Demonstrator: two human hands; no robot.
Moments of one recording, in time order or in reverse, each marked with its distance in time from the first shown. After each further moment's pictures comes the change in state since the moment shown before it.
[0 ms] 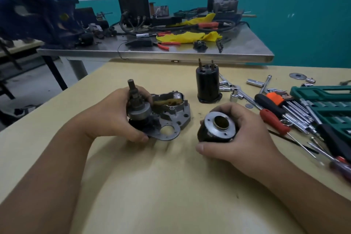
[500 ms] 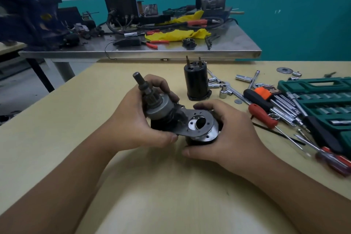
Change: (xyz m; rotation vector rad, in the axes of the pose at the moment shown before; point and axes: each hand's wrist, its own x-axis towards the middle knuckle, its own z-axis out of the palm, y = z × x) left_hand 0.015 0.037 0.062 -0.354 0.116 0.225; right_hand 0.001 0.005 0.004 -0.149 -0.006 -0.109
